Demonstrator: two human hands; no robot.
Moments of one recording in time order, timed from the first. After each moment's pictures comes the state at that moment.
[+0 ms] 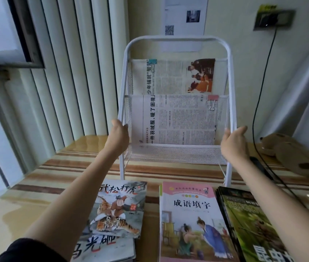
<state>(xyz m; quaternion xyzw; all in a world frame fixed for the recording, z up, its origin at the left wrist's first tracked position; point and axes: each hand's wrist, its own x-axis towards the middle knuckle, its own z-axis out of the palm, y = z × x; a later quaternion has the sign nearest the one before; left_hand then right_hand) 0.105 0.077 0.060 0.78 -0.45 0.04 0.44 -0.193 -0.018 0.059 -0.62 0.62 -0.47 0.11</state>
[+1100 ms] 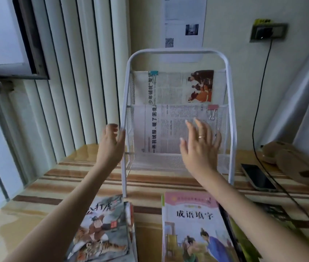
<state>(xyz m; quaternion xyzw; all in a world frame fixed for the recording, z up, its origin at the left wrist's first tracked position) 0.103 0.117 0.074 0.70 -0.48 0.07 0.52 -0.125 0.031 0.062 -0.76 0.40 -0.48 -0.19</state>
